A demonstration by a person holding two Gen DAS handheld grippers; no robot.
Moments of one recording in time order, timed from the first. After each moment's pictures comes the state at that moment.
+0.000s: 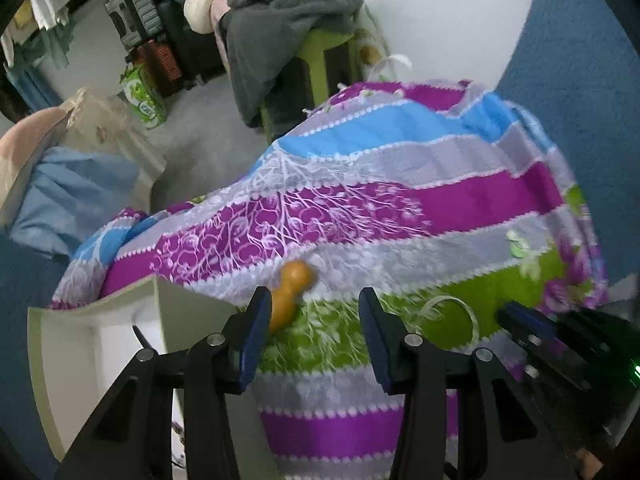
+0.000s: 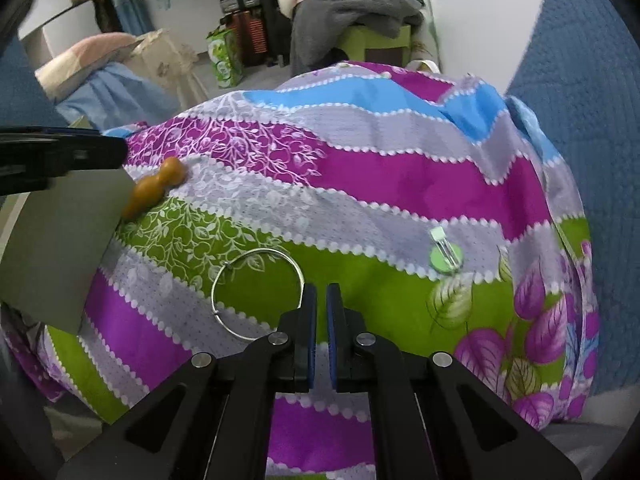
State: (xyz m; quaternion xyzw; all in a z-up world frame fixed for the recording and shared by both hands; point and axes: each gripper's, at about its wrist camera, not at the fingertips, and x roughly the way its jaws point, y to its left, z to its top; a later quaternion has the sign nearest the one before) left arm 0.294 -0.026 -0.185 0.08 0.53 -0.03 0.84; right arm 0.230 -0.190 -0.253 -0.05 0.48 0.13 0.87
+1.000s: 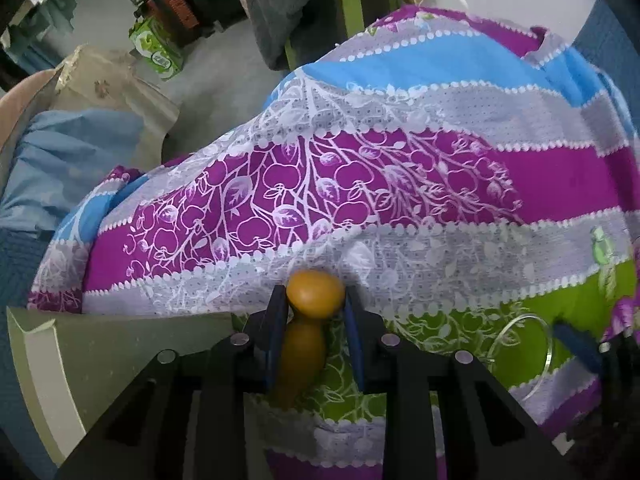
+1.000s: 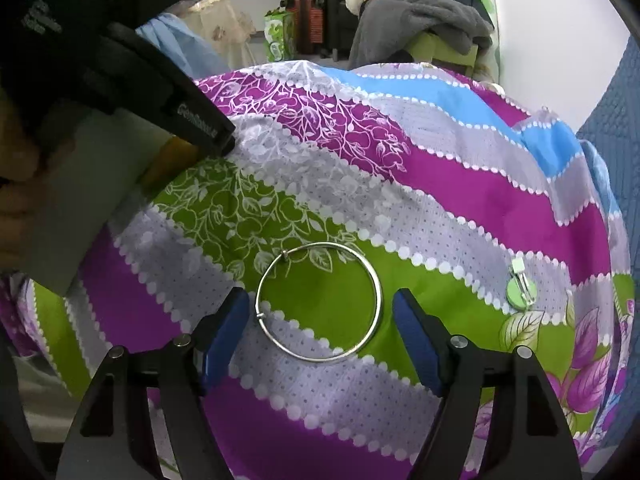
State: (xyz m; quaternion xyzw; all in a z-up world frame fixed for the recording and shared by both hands) left arm 0.337 -0.012 -0.253 0.08 0.61 0.02 0.79; right arm 0.228 -0.140 -0.286 -0.14 0.46 0.21 0.85
